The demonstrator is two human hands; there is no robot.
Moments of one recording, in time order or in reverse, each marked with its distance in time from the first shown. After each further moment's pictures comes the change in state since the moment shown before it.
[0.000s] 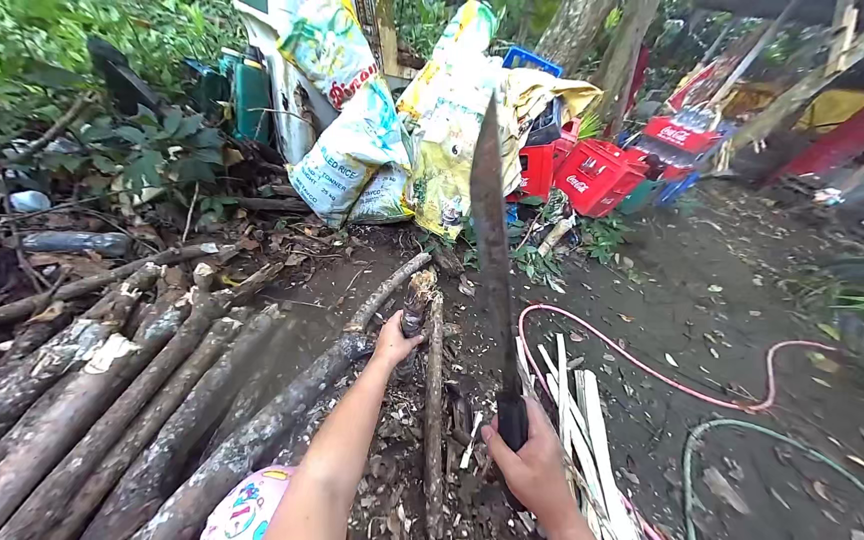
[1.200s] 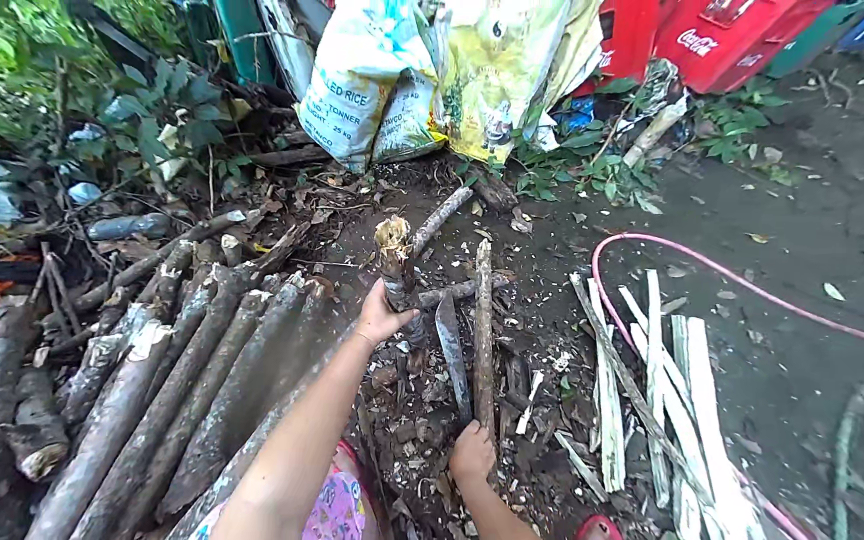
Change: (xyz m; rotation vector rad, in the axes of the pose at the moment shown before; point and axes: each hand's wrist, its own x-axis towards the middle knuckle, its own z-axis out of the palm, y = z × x) left_hand 0.006 -0.047 -0.045 0.030 0.069 0.040; right_hand -0.034 0.226 0.215 -0.833 -0.640 0.889
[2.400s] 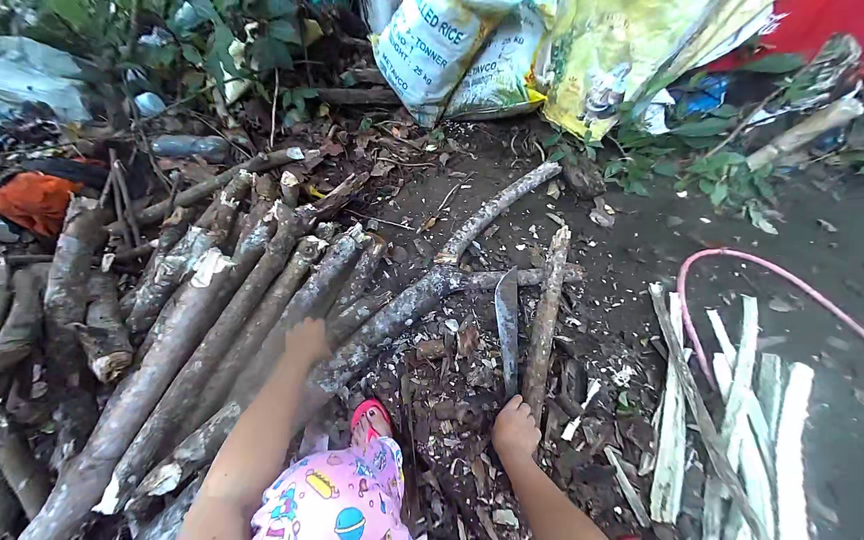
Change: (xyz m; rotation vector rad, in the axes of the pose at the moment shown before) left_hand -0.101 -0.191 -0.135 0.825 -0.384 -0.890; right_hand 0.022 -0.023 -0.004 -0.219 0.048 -0.045
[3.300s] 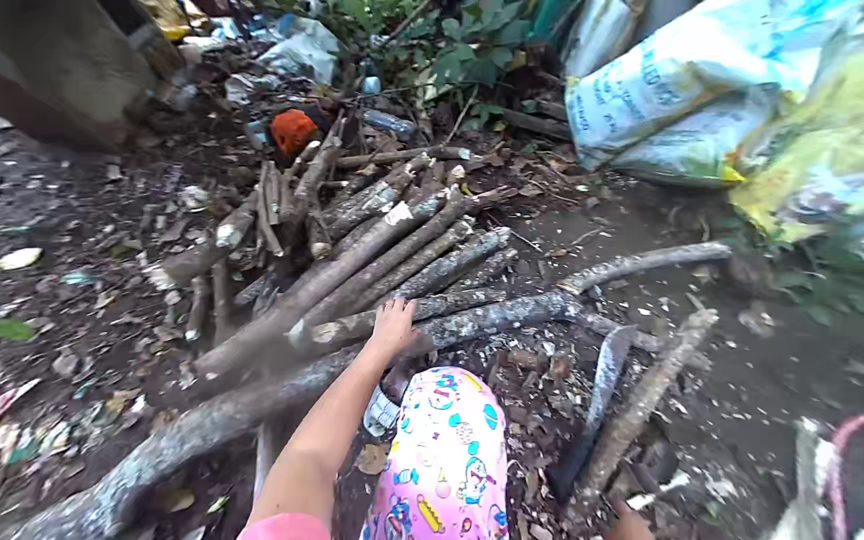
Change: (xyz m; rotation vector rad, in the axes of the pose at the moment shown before) left_hand -0.118 -0.089 0.053 -0.367 0.309 0.128; right_hand -0.033 0.127 -0.017 -0.088 -0.108 -0.362
